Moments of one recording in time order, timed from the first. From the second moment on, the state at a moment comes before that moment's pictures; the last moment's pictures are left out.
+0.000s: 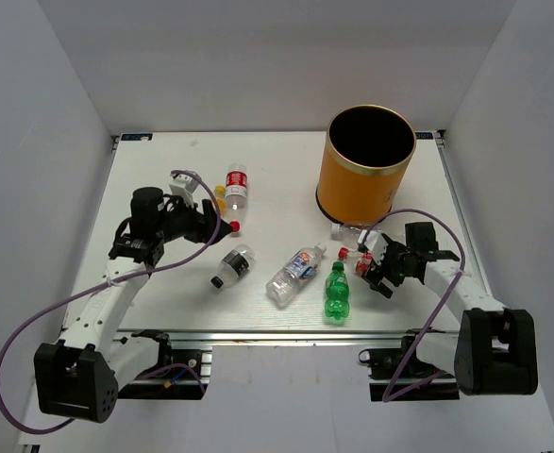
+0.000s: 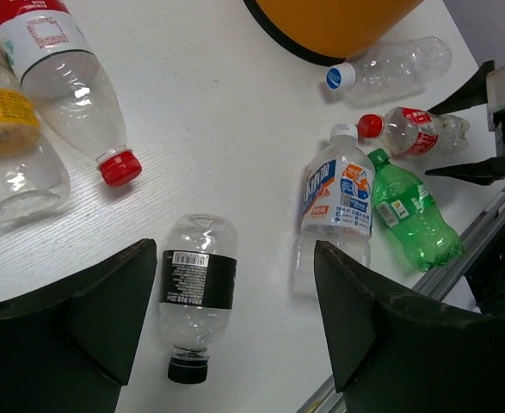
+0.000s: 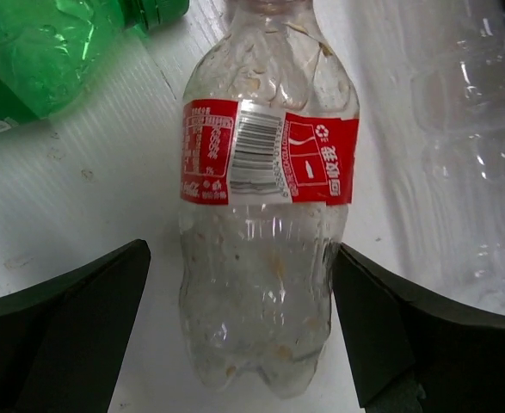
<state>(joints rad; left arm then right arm) -0.16 1.03 0.77 -0.22 0.59 -0.17 0.05 1.14 0.51 -0.48 -0.48 -1.00</state>
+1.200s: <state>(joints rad) -0.94 1.63 1.13 -0.48 0.05 0.06 0.11 1.27 1.61 -0.75 -0.43 -0.67</state>
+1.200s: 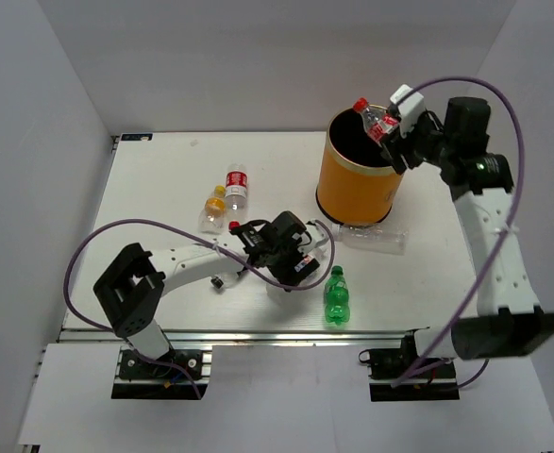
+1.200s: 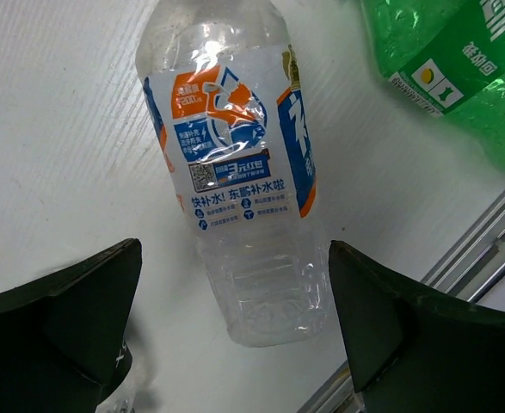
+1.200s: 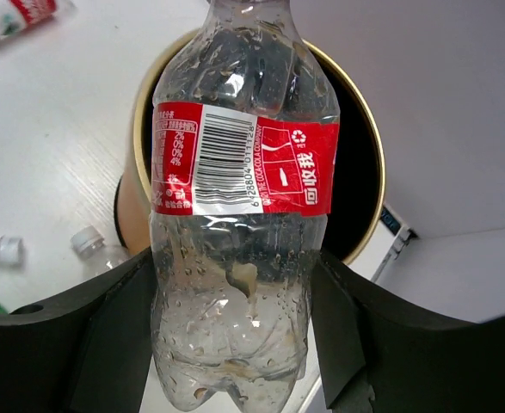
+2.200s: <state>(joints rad) -1.01 1.88 1.27 -0.55 -0.14 0.04 0.06 1.10 1.29 -0.66 -0.35 -0.68</state>
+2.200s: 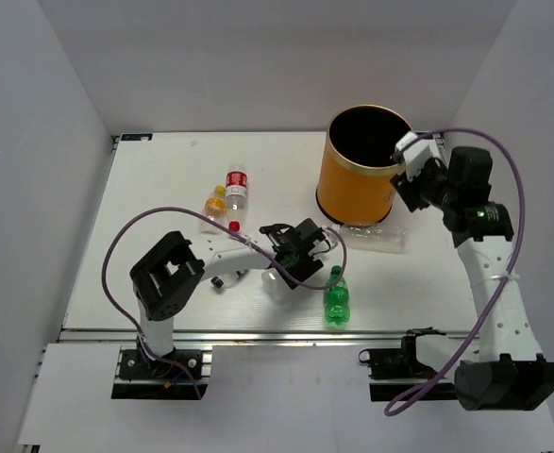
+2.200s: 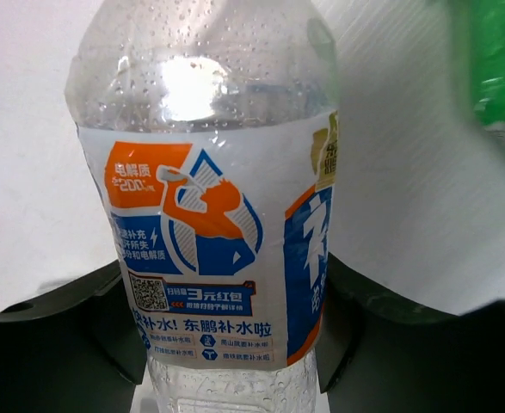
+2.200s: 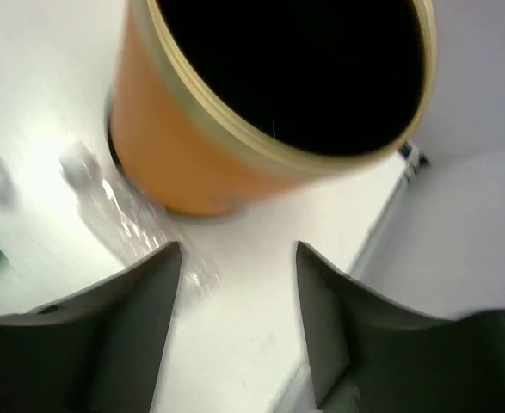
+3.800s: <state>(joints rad) -0.97 2.31 2.34 0.08 -0.45 0.11 -0.28 0.76 0.47 -0.63 -0.51 -1.06</state>
